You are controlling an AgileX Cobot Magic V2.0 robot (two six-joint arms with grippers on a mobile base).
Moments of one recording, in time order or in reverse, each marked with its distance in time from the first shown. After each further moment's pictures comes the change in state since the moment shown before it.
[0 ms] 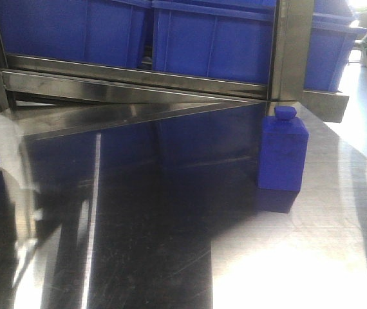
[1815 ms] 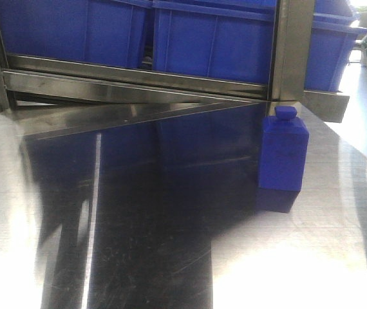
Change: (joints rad) left arm 0.000 -1.036 0.696 0.000 -0.613 0.000; right arm 0.479 1.175 -1.194 0.132 0.770 -0.115
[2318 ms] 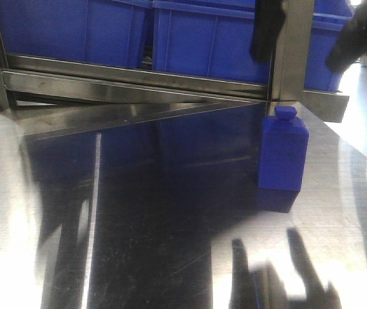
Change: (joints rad) left arm 0.000 0.000 0.000 -0.002 -0.002 0.000; right arm 0.000 0.366 -0.141 -0.086 0.106 0.482
